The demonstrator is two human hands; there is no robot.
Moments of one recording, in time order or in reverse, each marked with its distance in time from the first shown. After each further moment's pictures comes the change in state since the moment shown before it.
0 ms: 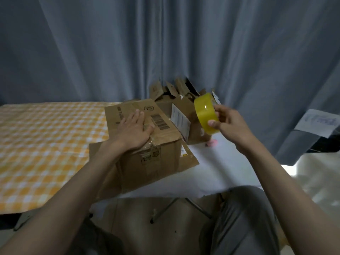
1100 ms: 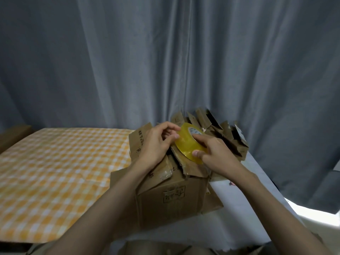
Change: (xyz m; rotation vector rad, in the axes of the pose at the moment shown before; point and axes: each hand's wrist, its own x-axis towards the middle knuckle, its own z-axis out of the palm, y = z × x) left_hand 0.014 0.007 -0.054 -0.808 0.582 0.322; right_hand 0.032 -0.076 0.074 -0.424 -0.199 -0.212
